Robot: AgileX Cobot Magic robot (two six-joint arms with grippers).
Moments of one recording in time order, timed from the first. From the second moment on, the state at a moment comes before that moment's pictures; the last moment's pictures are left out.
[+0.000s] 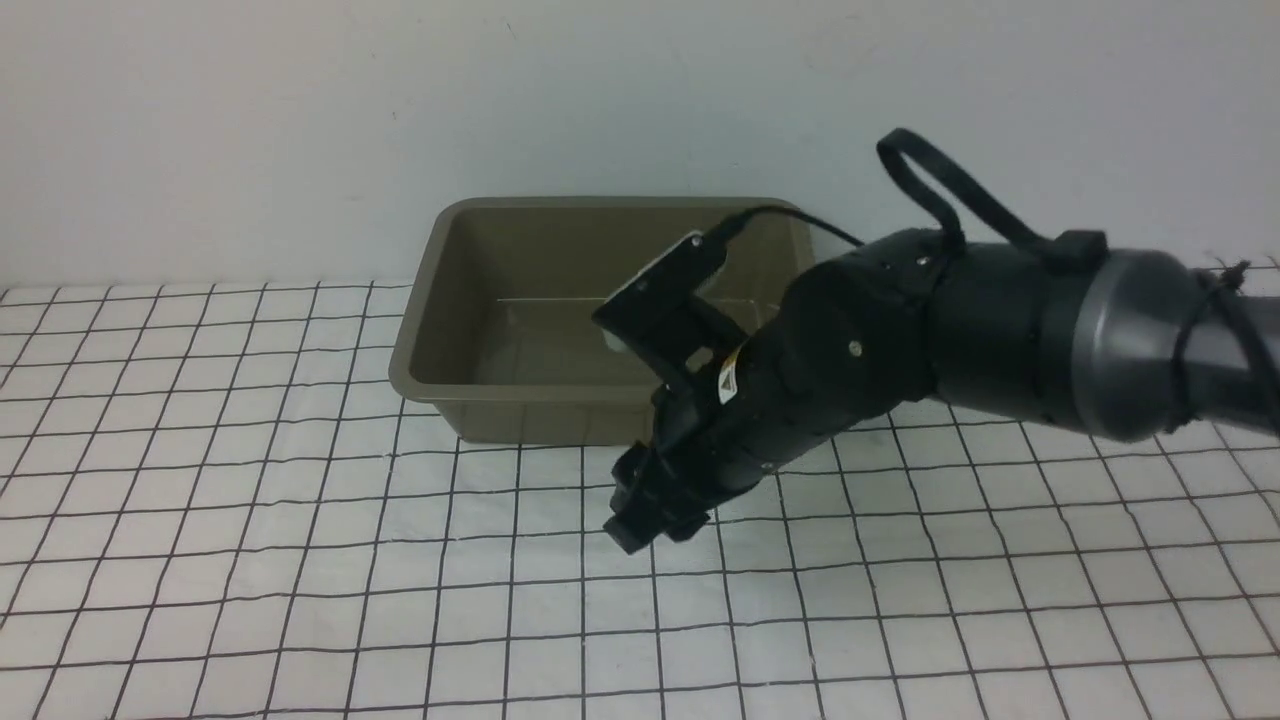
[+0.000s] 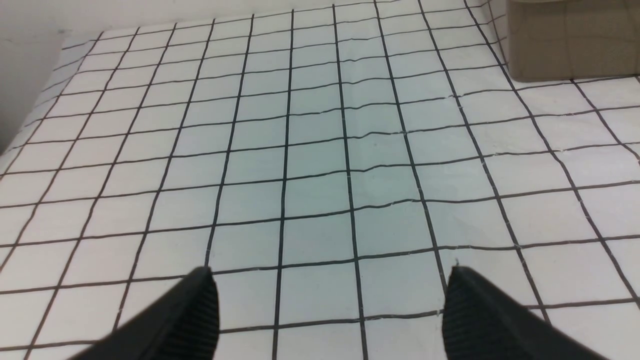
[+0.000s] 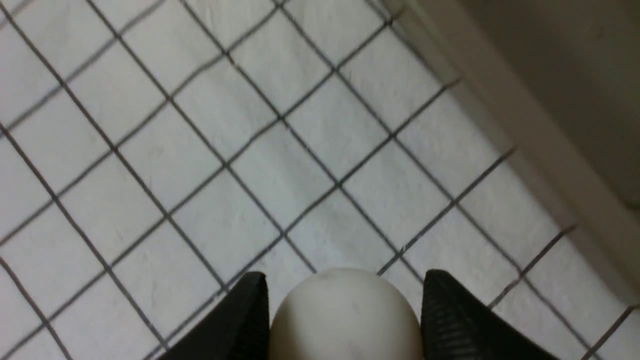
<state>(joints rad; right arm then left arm) 0.72 1.81 -1.35 0.18 0.64 -0.31 0.06 0.05 0.03 0.00 0.36 0.05</state>
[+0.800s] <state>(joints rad) 0.54 2.03 -1.65 -0.03 0.56 -0.19 0.06 0.05 0.03 0.00 0.36 0.05</state>
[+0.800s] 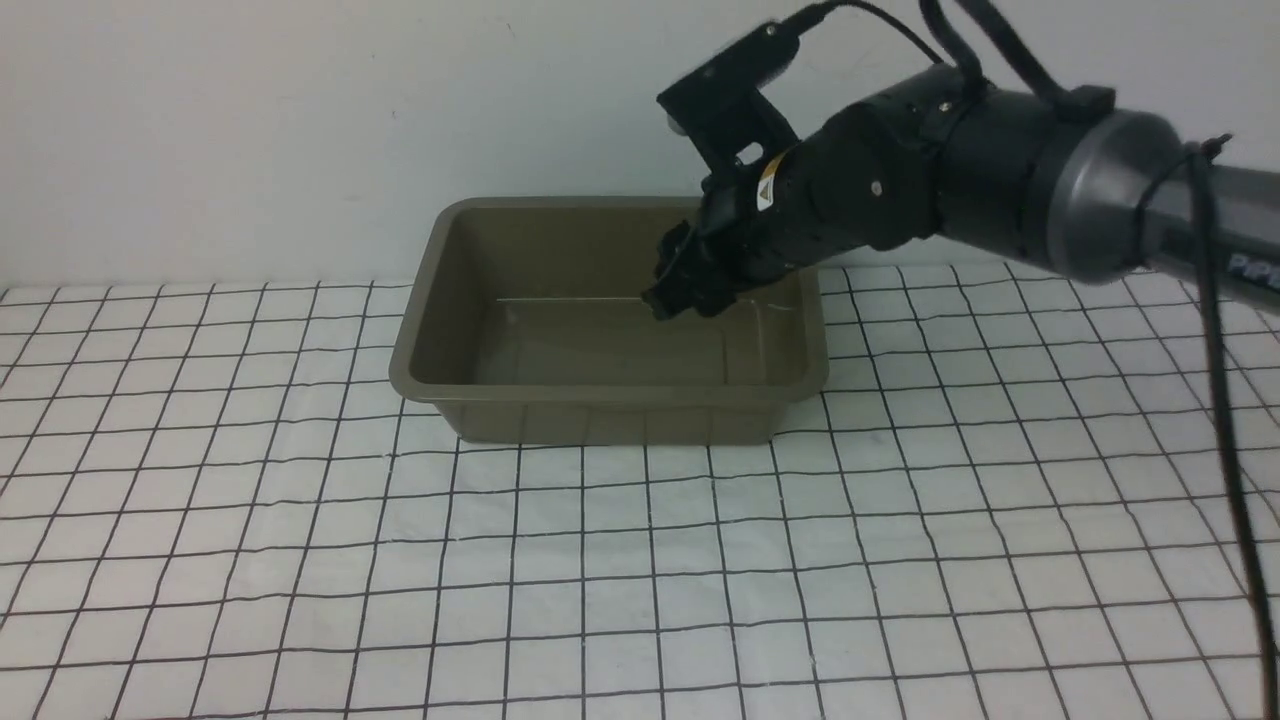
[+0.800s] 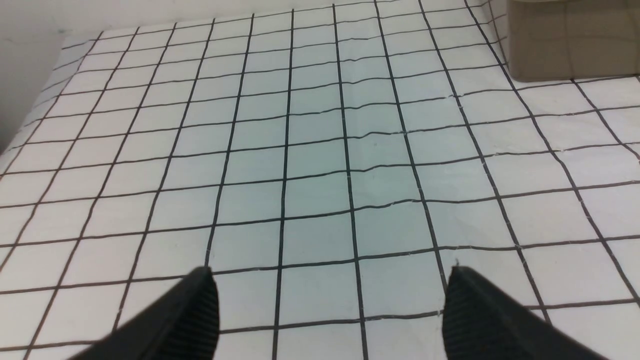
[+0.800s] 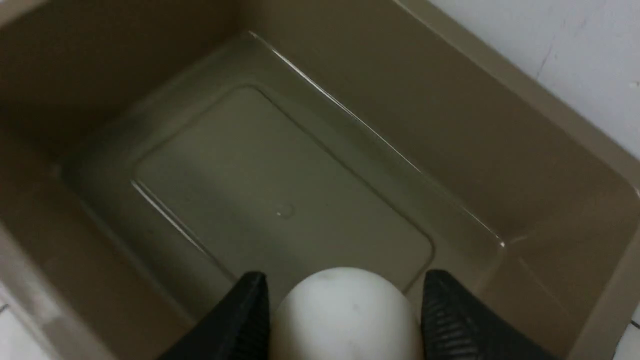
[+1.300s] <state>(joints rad) 0.52 2.15 -1.65 -0.03 0.47 -0.16 0.06 0.05 0.03 0.00 0.36 0.05</state>
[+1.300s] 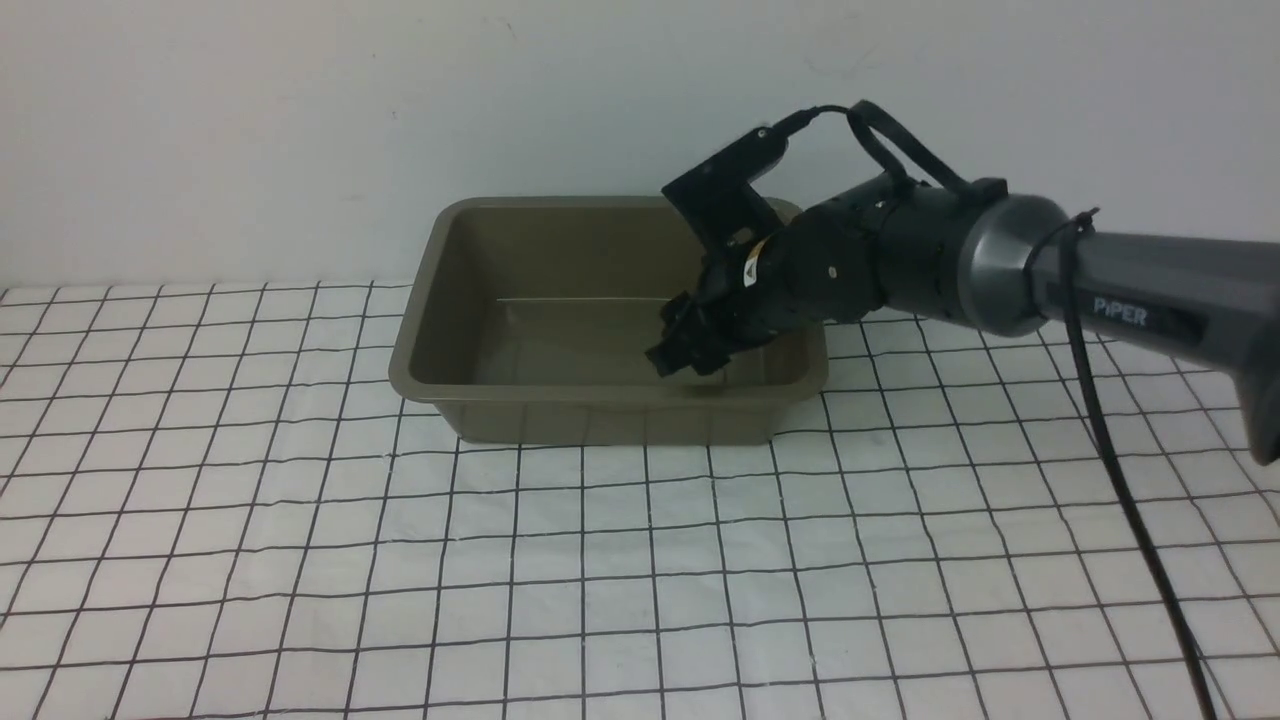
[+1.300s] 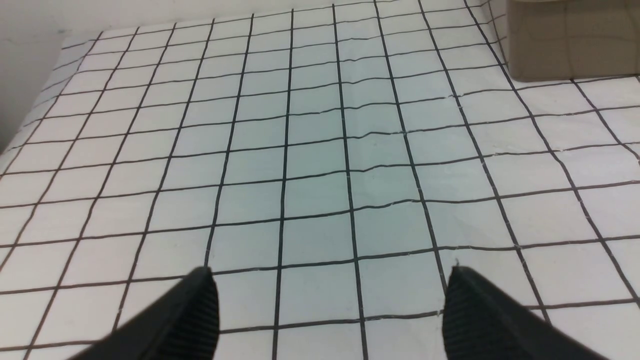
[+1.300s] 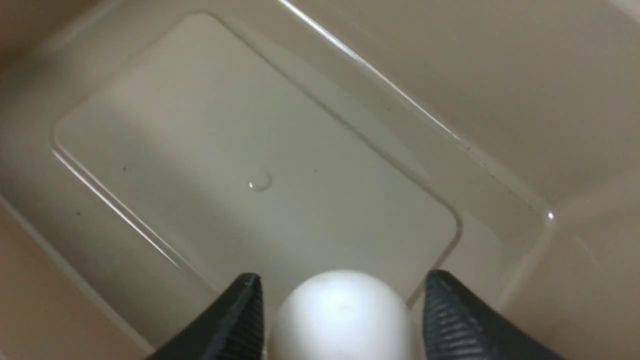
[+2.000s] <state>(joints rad) 0.52 1.69 -1.65 -0.28 0.75 -0.11 0.06 0.05 0.03 0.00 0.36 0.05</state>
